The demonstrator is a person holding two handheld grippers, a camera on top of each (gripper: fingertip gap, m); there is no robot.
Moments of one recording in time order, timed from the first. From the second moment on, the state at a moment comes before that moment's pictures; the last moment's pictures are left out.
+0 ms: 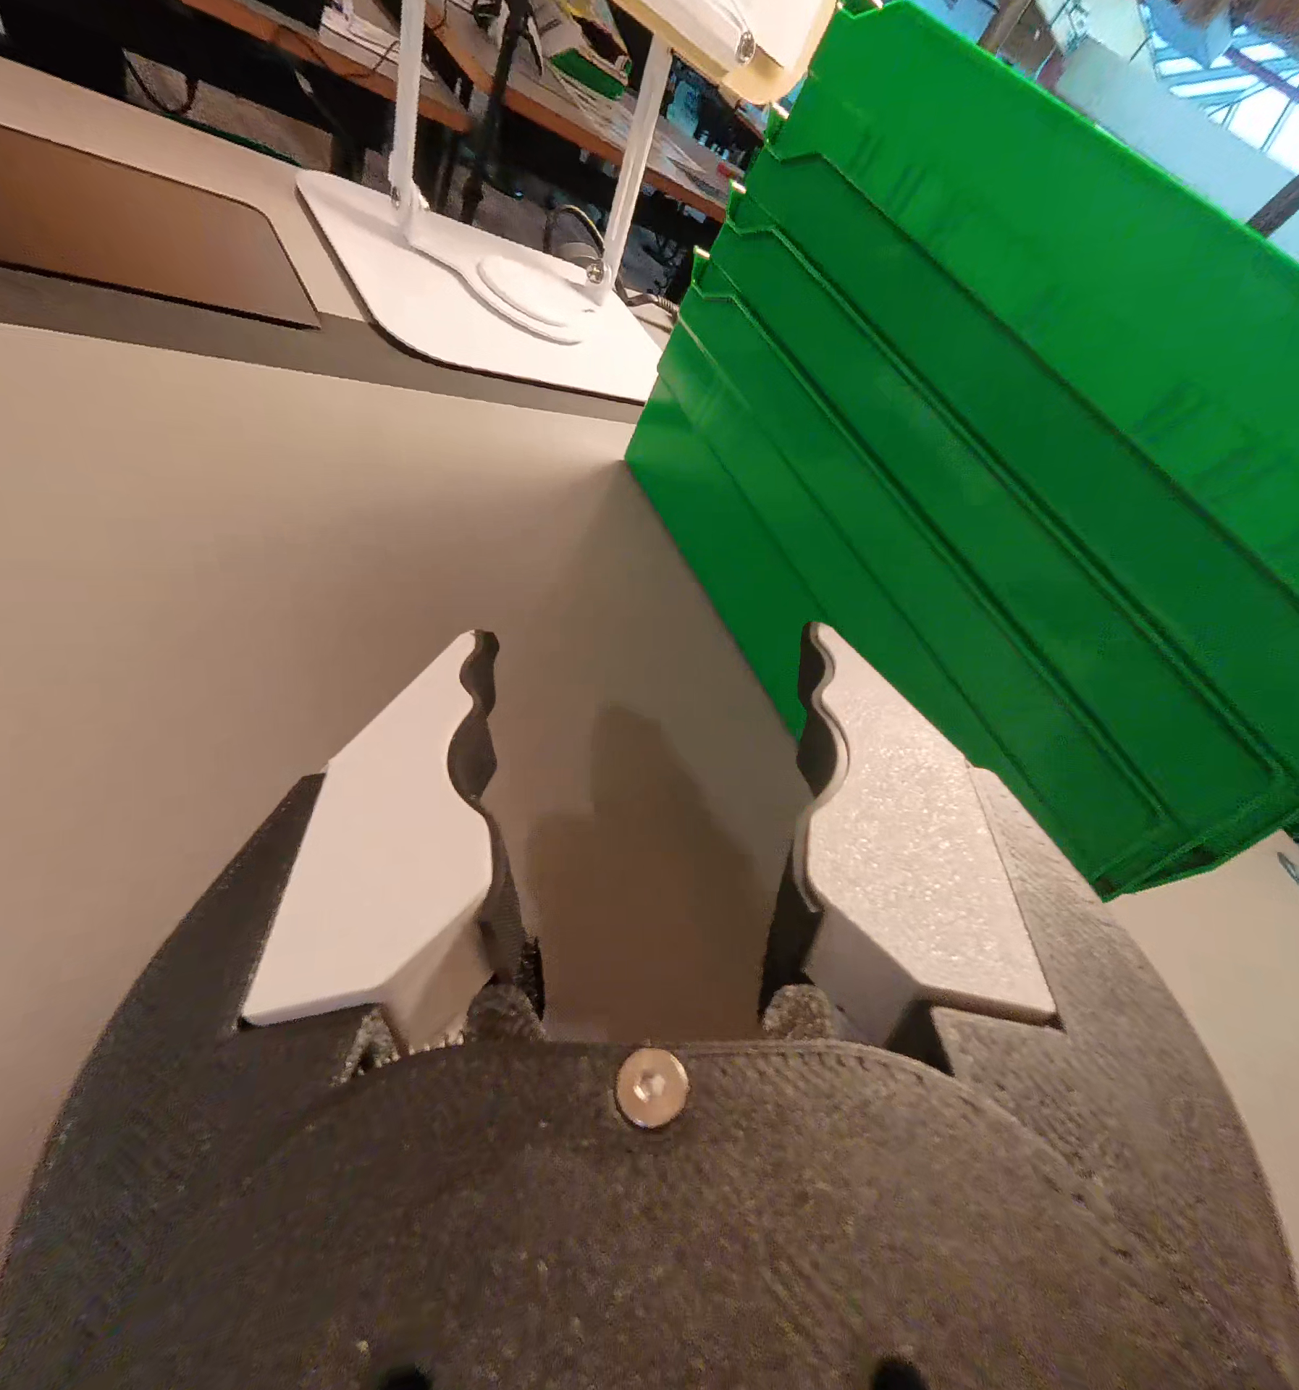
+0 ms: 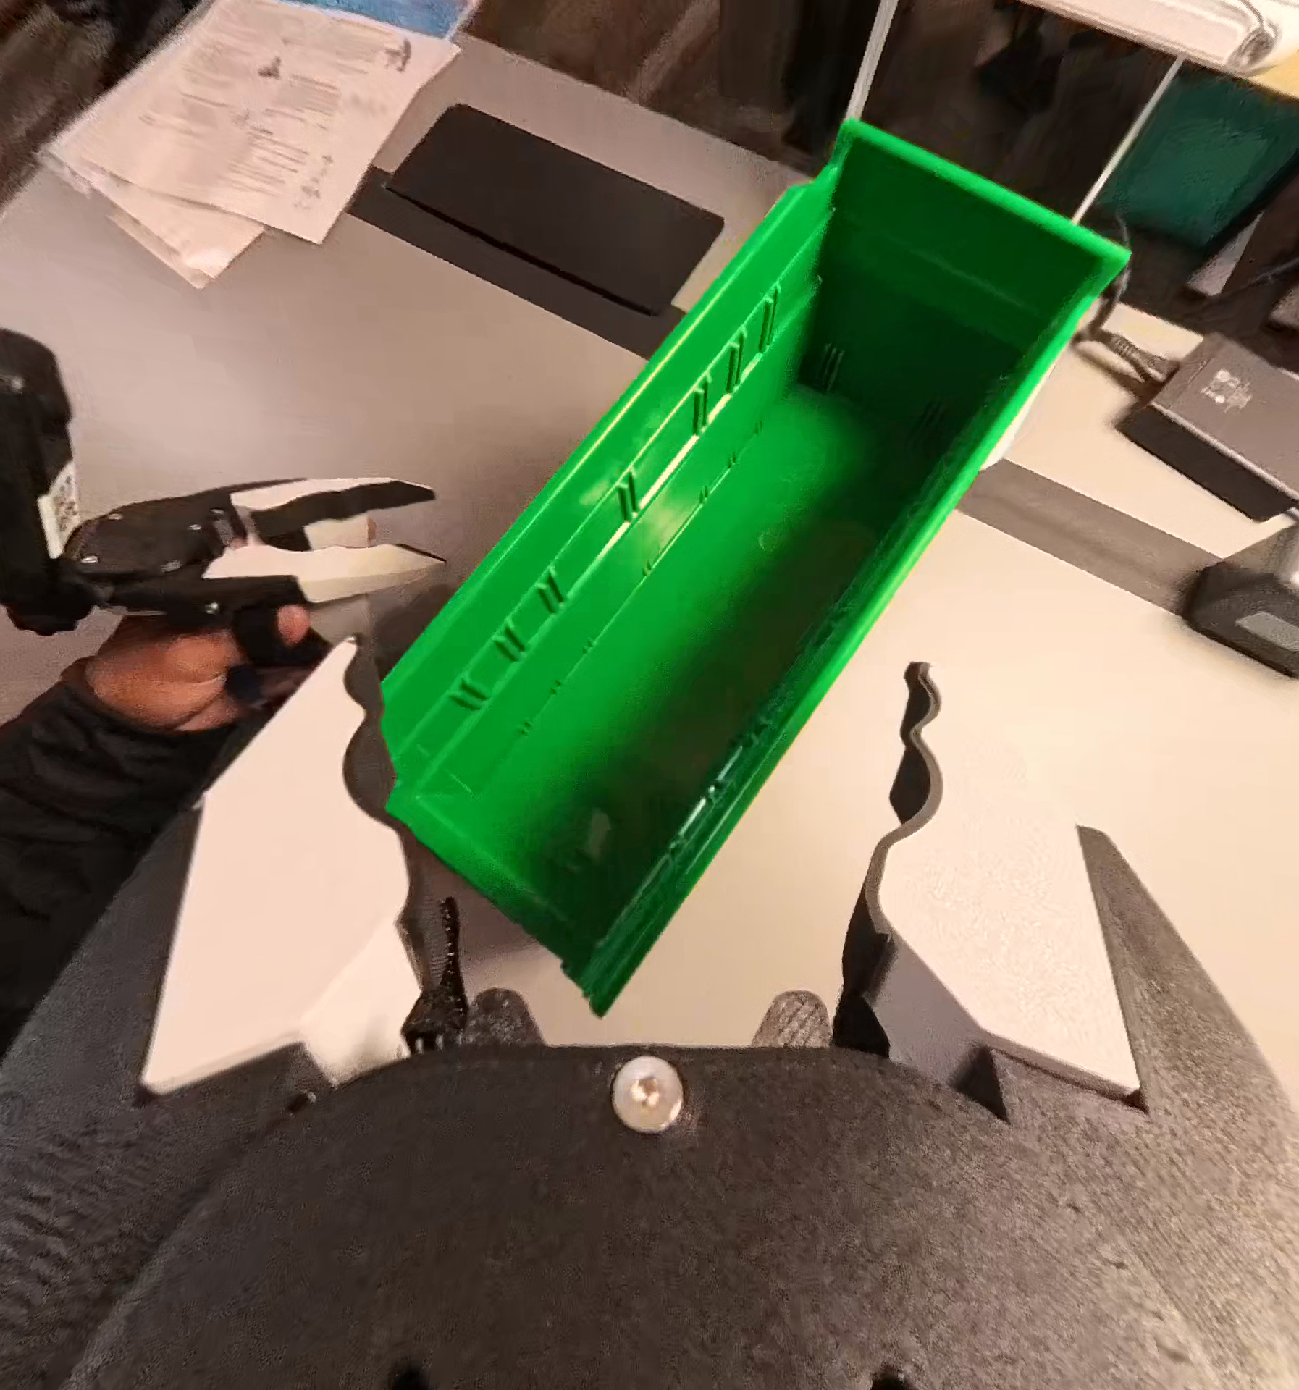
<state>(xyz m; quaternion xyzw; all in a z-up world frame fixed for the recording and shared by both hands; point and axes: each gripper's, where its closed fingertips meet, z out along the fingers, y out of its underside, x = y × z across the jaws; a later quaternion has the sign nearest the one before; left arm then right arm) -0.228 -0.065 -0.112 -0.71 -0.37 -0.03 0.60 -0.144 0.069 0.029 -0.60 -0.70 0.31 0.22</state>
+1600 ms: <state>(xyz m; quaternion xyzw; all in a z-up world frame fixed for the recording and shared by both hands) -0.227 -0.067 -0.116 -0.71 -0.37 -0.03 0.59 -0.190 0.097 -0.016 -0.63 -0.76 0.10 0.15</state>
